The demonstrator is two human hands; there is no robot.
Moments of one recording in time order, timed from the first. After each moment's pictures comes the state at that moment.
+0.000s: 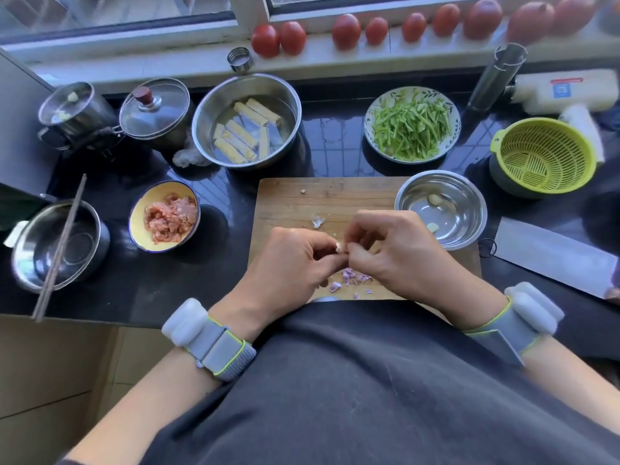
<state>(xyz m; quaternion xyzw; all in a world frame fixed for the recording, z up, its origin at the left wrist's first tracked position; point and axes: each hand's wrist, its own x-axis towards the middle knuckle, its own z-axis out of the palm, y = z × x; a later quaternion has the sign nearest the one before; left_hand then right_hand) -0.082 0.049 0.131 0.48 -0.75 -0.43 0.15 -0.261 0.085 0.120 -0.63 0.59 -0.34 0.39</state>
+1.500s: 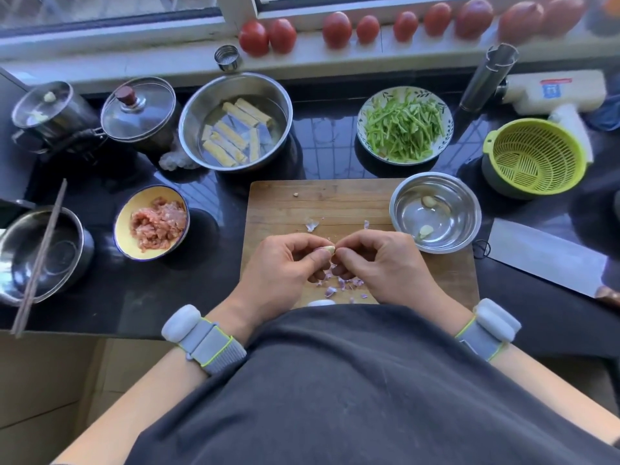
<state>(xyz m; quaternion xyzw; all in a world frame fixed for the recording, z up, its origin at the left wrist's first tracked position) -0.075 0.039 0.101 0.51 -0.60 -0.58 0.21 -0.248 0.085 0.080 -0.49 0.63 -0.39 0.45</state>
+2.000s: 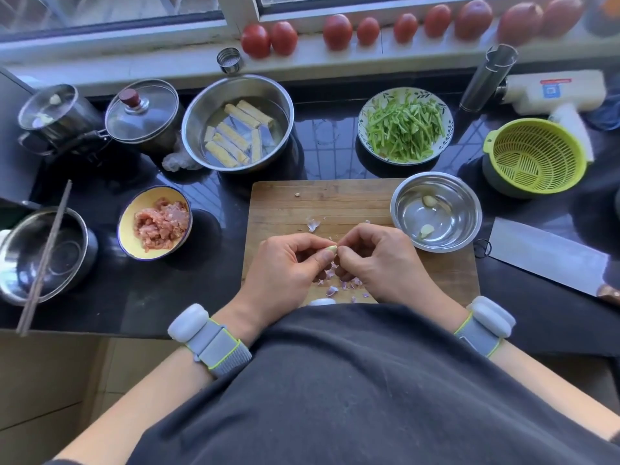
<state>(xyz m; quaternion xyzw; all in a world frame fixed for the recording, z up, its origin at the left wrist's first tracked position) -0.076 0.045 0.102 0.52 -0.63 -0.54 0.23 -0.240 0.083 0.088 -0.44 0.67 -0.37 0.47</state>
